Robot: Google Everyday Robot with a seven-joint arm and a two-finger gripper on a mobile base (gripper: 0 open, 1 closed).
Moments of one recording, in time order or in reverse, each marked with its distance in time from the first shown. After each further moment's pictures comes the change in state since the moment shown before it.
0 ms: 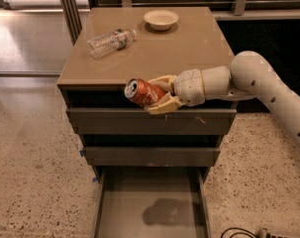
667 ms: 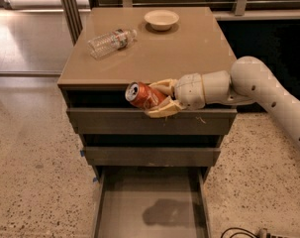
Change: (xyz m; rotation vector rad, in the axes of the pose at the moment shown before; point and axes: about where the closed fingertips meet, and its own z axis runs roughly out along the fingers) arm 0.008 0.006 0.001 0.011 -0.003 0.019
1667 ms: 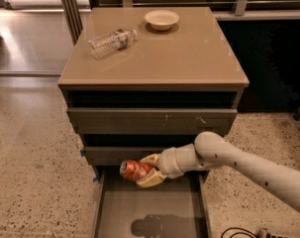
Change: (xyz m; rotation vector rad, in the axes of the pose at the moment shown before) arm 0.215 0.156 0.109 -0.126 0.212 0.315
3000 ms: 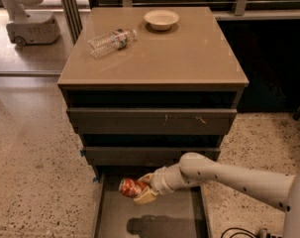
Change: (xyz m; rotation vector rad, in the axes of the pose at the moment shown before) arm 0.096 0.007 0.073 0.016 0.133 0.139
